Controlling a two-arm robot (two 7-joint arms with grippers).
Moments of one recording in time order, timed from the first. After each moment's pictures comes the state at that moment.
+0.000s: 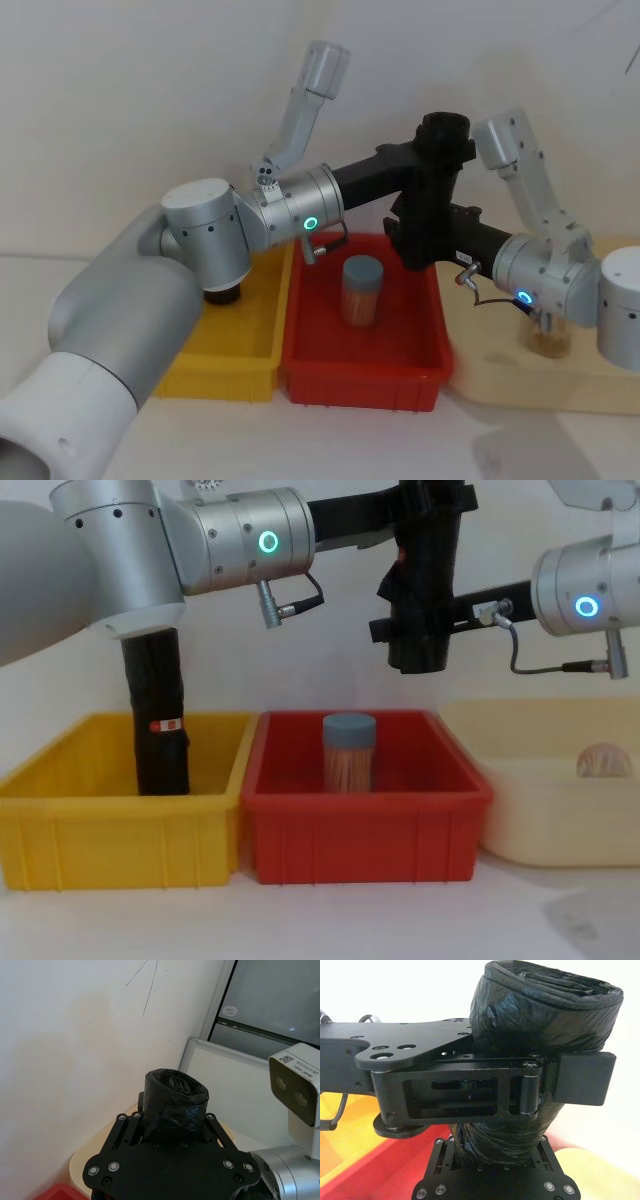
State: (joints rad) left arm -0.92 0.02 0.45 -0.89 -0.64 0.18 -0.76; right arm 0.69 0.24 -0.45 -1.29 0.23 0.39 0.44
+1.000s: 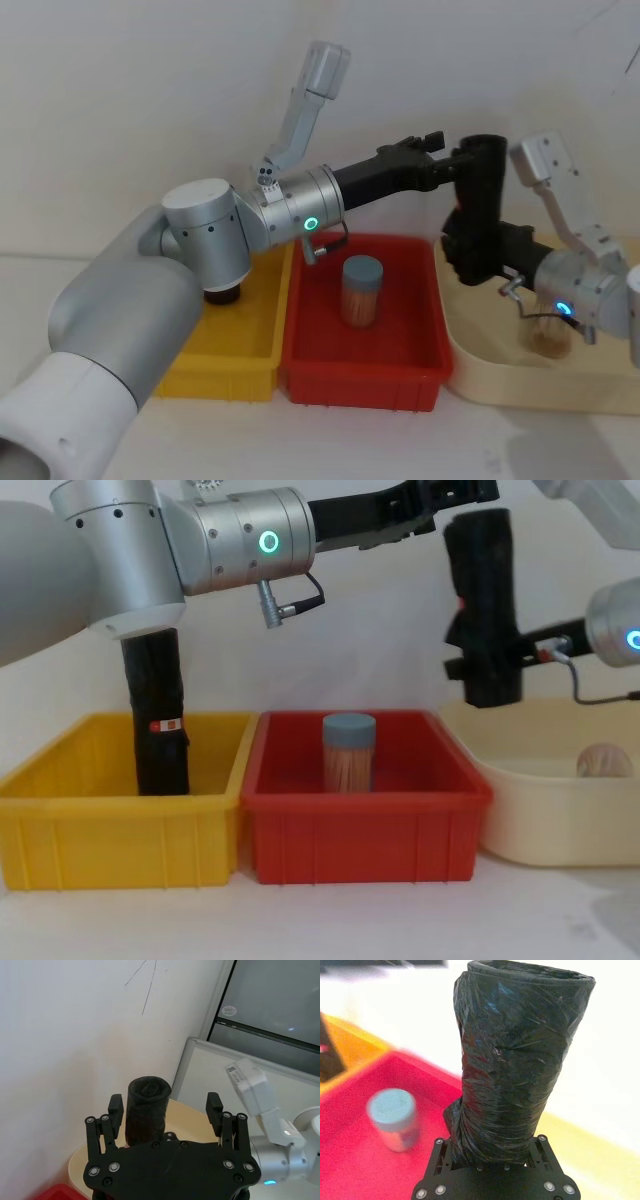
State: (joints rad) left arm -0.92 0.02 0.45 -0.89 -0.64 0.18 -0.76; right arm 0.70 0.28 -0.42 -1.23 0.19 0.44 0.35
